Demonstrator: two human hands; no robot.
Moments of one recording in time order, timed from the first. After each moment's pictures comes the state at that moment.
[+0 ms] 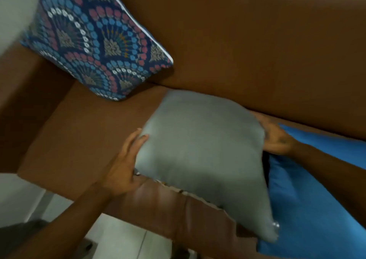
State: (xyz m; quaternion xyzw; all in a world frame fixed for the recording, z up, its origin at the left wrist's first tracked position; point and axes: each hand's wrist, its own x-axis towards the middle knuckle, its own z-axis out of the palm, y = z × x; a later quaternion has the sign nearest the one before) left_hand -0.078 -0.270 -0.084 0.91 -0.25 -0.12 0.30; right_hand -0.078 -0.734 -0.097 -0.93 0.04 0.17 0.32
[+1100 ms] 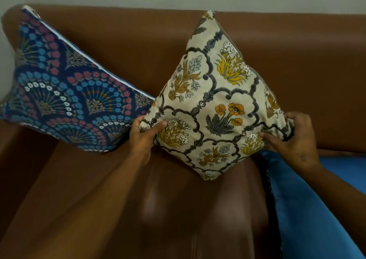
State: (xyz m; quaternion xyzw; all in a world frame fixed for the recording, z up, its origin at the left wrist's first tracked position) left_hand 0.115 -0.398 -0.071 0.66 0.12 -0.15 0.73; right_hand -0.060 -0.741 -0.034 -0.88 0.20 -0.24 0.34
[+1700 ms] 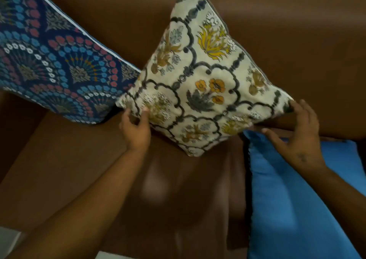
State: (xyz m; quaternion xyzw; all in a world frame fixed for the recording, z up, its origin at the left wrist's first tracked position) left_hand 0.053 -0.416 -0.108 0.79 0.20 0.02 0.58; right_hand -0.126 -0.777 -0.049 -0.93 0.20 -0.17 0.25
